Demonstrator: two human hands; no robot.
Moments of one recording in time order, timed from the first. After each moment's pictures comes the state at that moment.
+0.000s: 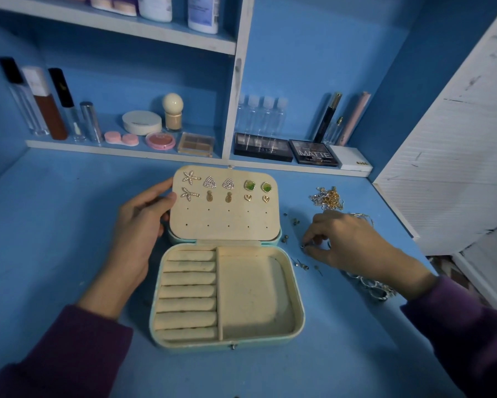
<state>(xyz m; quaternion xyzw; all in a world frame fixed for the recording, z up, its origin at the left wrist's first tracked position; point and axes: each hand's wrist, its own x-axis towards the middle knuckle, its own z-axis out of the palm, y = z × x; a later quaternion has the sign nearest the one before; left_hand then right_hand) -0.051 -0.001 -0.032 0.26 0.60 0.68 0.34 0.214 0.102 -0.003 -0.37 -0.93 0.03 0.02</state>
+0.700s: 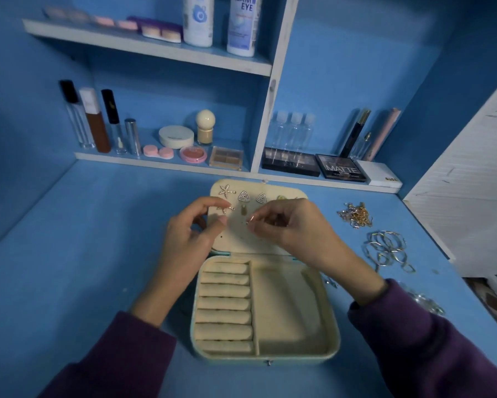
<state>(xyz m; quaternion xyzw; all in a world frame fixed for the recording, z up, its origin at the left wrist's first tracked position) -0.050 -0.006 -0.037 0.45 0.61 0.61 0.22 0.103 0.072 0.012 -0.35 -0.83 0.36 0.25</state>
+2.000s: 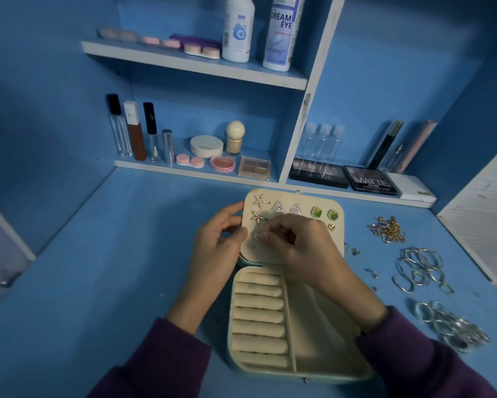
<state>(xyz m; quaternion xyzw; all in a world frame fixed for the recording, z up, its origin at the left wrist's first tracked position) -0.054 -0.010 -0.031 0.38 0.59 0.65 0.30 0.074 0.062 -0.010 -0.34 -0.86 0.27 0.28</state>
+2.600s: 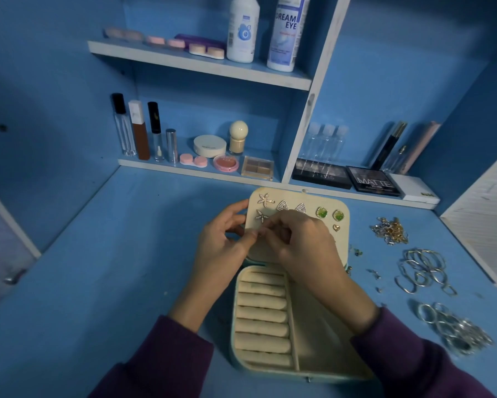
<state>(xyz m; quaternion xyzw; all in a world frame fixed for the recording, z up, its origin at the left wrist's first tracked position) -0.053 -0.012 -0.030 0.40 0.58 0.64 0.30 0.064 0.053 -0.007 -0.37 -0.87 0.16 0.29</state>
